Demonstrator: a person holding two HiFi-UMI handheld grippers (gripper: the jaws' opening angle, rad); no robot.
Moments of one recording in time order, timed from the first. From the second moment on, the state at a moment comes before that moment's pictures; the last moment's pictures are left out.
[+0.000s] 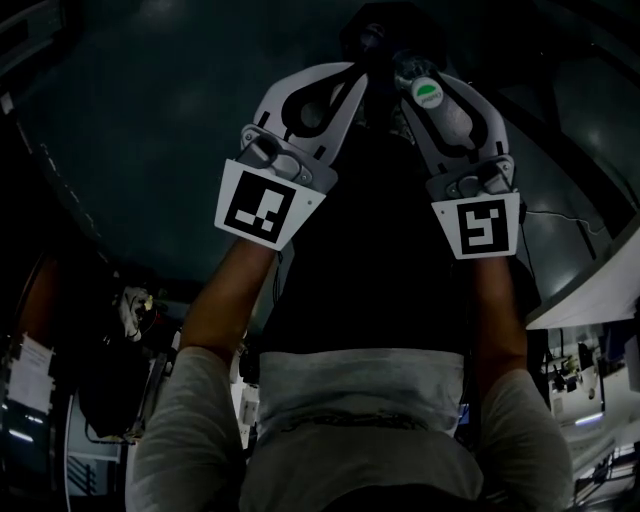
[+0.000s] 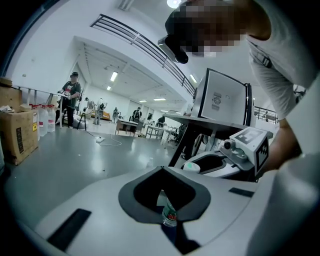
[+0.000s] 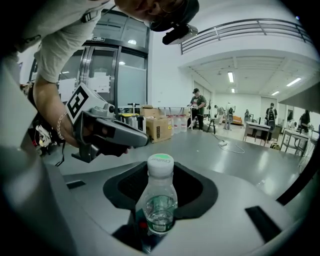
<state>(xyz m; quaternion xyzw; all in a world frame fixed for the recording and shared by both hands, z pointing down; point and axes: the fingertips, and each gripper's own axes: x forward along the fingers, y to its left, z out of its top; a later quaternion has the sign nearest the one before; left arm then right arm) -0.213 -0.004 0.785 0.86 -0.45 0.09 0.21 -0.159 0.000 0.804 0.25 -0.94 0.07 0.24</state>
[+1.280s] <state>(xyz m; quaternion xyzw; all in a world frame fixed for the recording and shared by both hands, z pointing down) -0.198 -0.023 0.885 0.87 -0.44 0.11 0.19 -0.138 -0.032 0.901 0.29 -0.93 0.10 0.20</state>
